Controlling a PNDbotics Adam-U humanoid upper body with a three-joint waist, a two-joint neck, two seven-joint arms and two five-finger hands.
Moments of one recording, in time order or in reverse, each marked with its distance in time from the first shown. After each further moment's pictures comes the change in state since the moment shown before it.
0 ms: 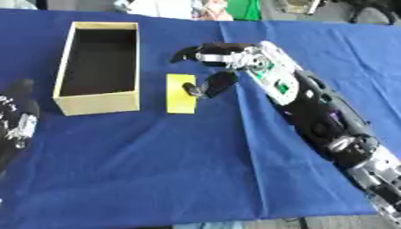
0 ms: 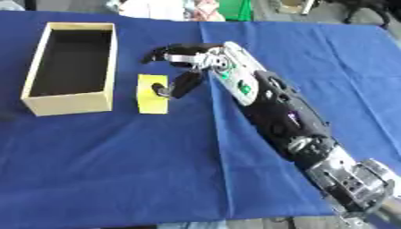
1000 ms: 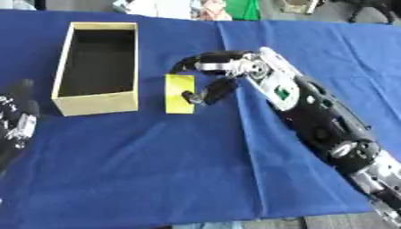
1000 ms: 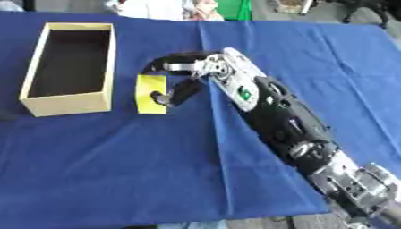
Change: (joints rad) left arm 0.000 0.000 0.000 0.000 0.003 0.002 -0.002; right arm 0.031 0.004 0.026 -0.014 0.027 -0.002 0.040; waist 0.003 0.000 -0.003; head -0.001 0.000
